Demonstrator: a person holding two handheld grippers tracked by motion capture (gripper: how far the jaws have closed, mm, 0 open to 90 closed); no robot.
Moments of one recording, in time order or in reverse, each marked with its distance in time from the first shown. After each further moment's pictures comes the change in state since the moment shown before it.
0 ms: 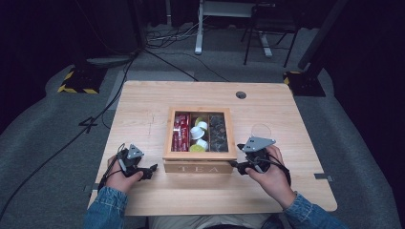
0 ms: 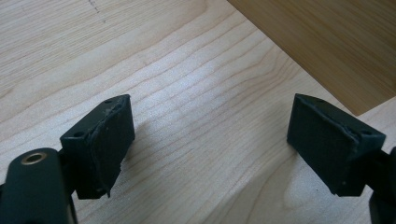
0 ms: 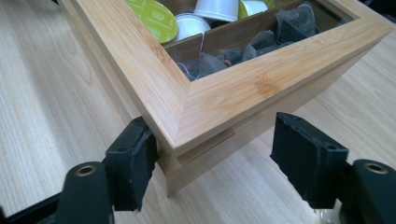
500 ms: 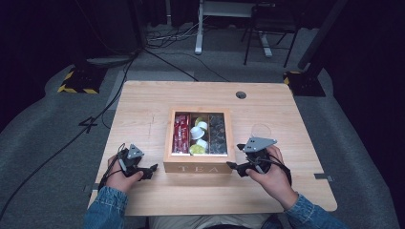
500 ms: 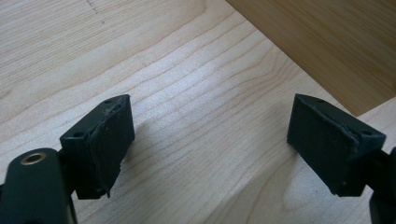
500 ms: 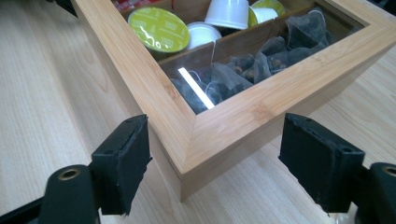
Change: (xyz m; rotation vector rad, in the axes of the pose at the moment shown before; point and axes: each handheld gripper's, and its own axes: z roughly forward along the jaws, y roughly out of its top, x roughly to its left) left arm 0.000 0.000 0.001 -0.002 -0.005 0.001; right arm 0.000 0.001 -0.002 -0.026 0.048 0.026
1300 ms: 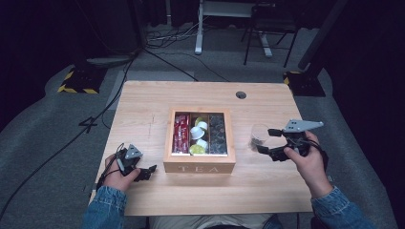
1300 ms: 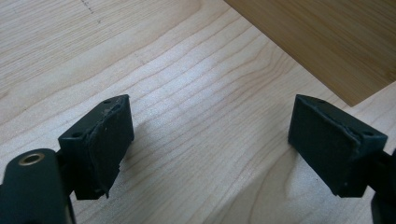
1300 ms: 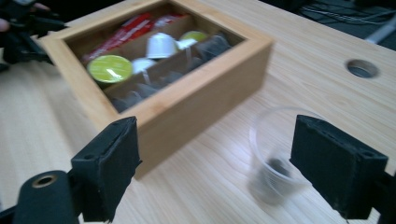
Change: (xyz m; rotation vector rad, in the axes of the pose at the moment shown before) left arm 0.006 -0.002 -0.003 0.000 -0.041 0.013; right arm -0.073 -0.015 -0.079 -0.103 -0.013 0.183
